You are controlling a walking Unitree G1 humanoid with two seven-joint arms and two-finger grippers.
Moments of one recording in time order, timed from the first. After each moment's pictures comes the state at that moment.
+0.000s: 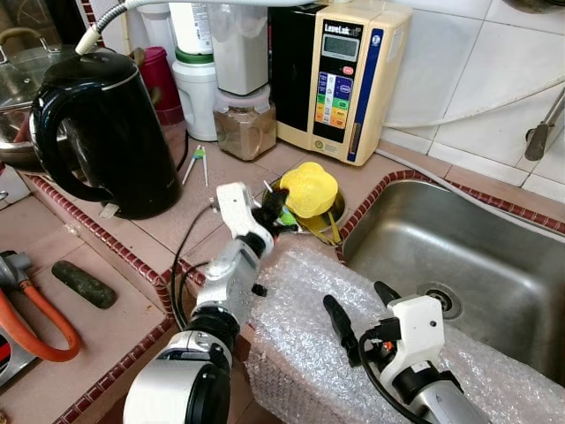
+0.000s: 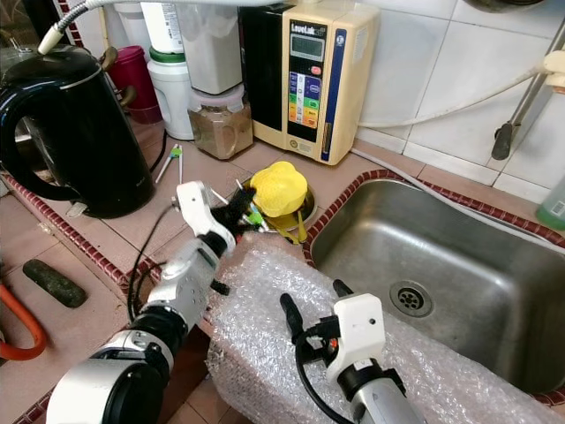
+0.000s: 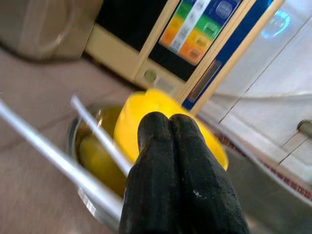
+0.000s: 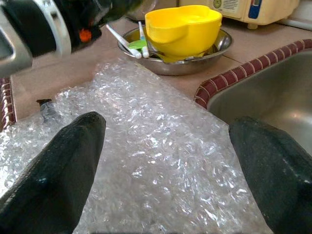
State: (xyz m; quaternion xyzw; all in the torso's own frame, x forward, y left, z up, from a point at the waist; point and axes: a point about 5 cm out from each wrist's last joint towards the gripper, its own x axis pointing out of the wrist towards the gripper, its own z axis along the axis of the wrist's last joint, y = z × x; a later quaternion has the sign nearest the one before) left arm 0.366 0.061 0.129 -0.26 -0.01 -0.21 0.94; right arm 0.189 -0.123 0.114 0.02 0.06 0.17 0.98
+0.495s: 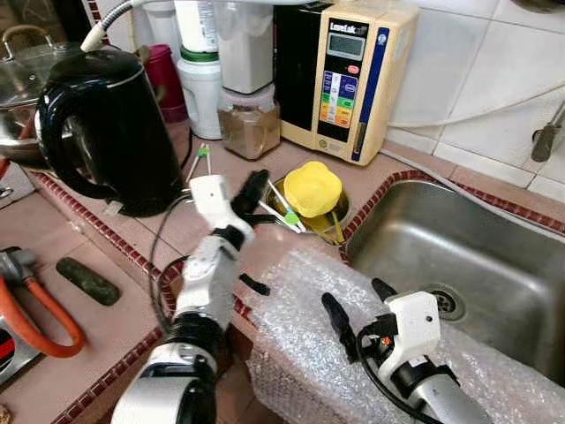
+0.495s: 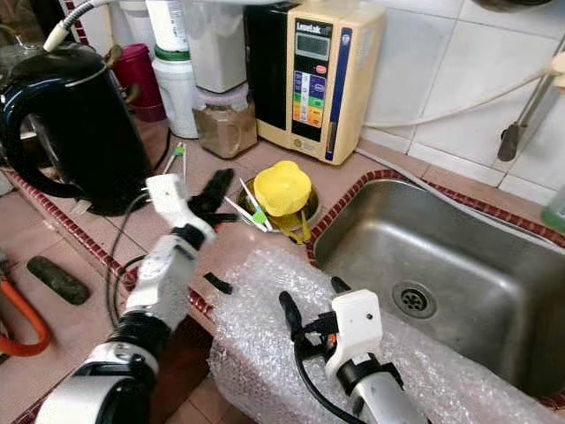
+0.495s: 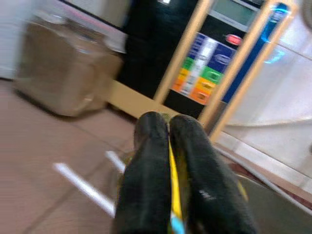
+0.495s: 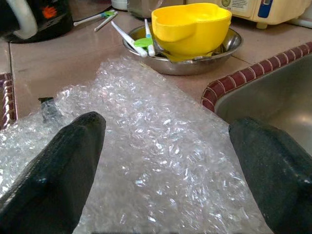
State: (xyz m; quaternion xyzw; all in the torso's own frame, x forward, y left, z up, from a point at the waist) left arm 0.364 0.100 0.136 -0.22 -0.07 -0.17 0.96; right arm 0.194 -0.123 0.113 0.01 0.06 0.18 0.98
